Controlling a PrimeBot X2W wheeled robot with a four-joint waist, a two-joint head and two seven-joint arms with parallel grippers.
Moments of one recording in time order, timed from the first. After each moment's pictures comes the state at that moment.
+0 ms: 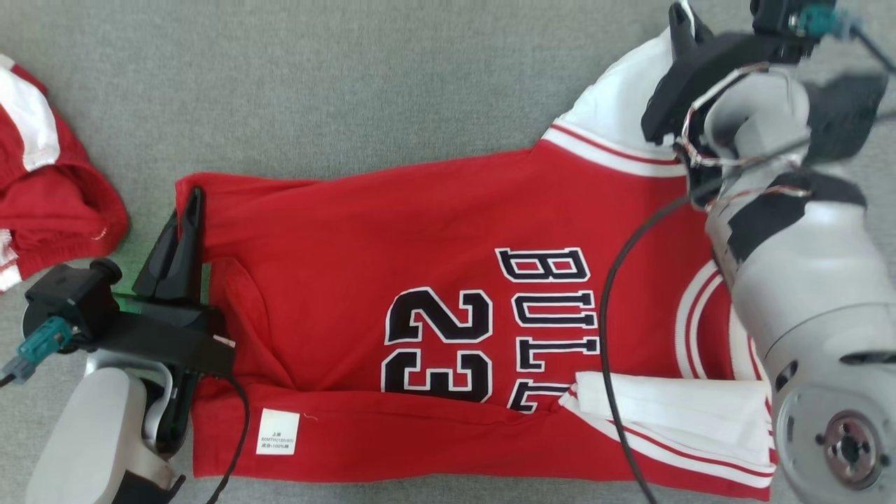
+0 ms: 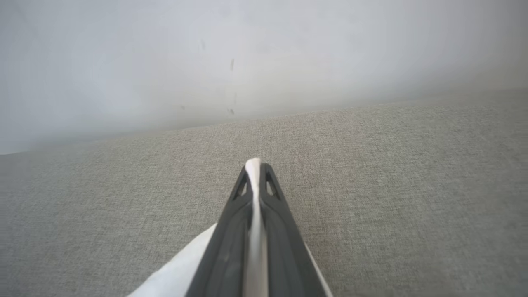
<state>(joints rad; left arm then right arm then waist) -0.59 0.25 -0.16 0.29 -0.36 -0.10 -0.26 -1.34 -0.09 -0.14 1.24 -0.10 0.13 -0.14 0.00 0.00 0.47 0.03</state>
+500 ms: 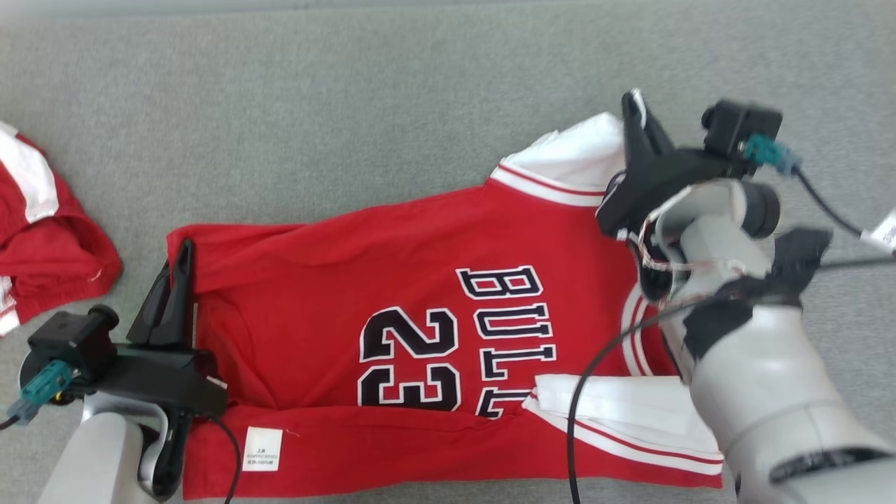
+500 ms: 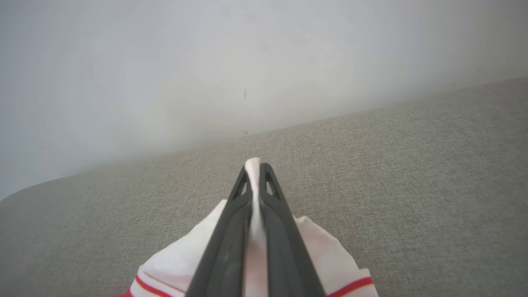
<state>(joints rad) -0.50 0.26 -0.14 0.30 -0.37 -0.08 -0.26 -1.07 -0.06 0.19 1.05 0.29 0.13 -0.26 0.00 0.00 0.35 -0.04</state>
